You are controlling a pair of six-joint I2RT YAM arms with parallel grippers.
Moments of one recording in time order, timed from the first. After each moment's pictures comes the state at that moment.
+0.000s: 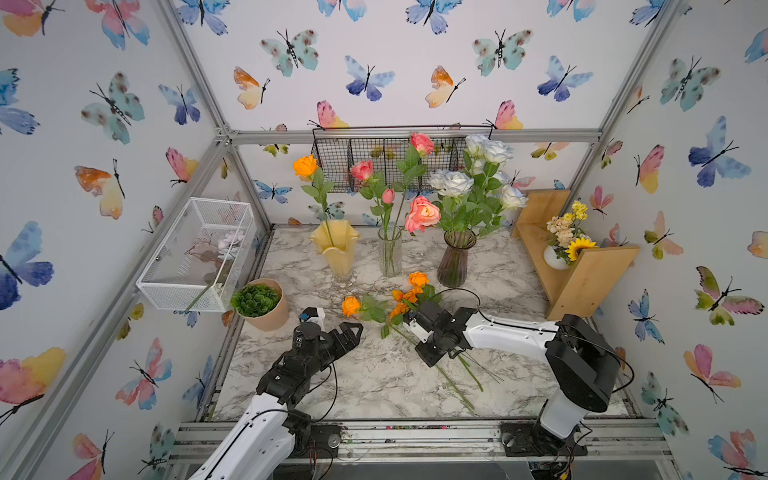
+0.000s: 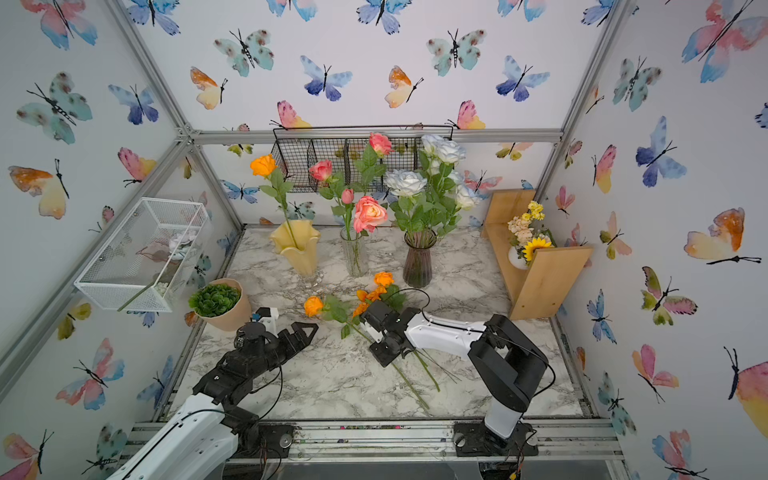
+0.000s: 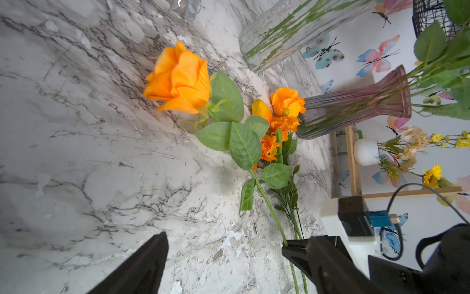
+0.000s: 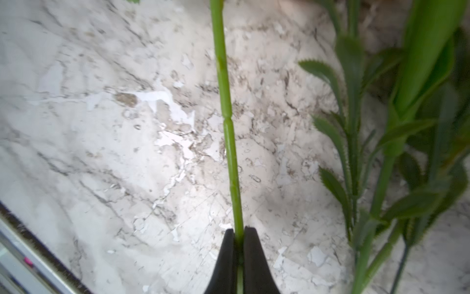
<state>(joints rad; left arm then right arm) -0.38 0.65 0.30 -0.18 0.24 -0.91 0.97 1.64 1.05 -0.60 -0.06 0.08</state>
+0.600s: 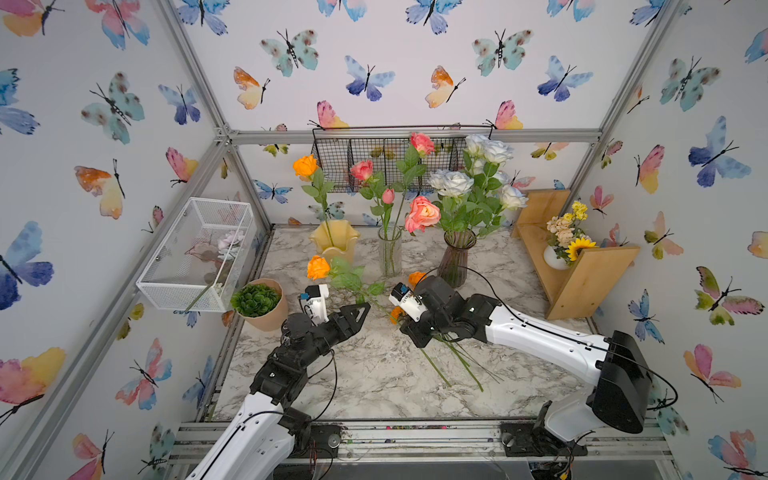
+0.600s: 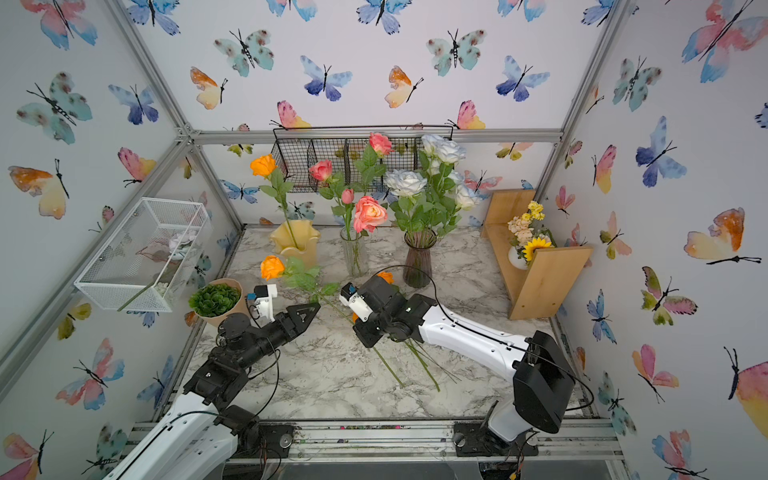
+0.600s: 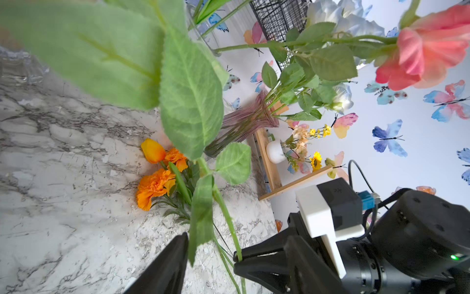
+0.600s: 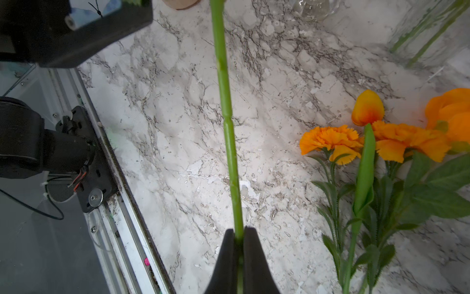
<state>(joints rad) -0.41 0.68 0.46 0.02 0.35 -0.94 0.97 1.51 1.21 -0.56 -0.19 0.10</state>
